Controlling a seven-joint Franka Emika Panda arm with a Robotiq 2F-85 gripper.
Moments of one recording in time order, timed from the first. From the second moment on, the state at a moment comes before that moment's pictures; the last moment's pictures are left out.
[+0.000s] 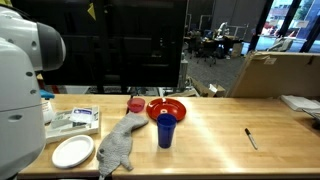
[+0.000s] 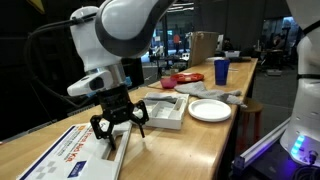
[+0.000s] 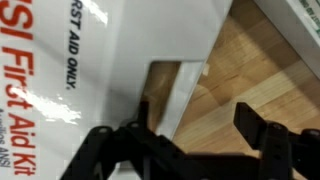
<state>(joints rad) 0.57 0.43 0.54 -1.90 -0.12 2.13 -1.78</state>
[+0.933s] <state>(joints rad) 0.57 0.43 0.54 -1.89 -0.12 2.14 -1.78</state>
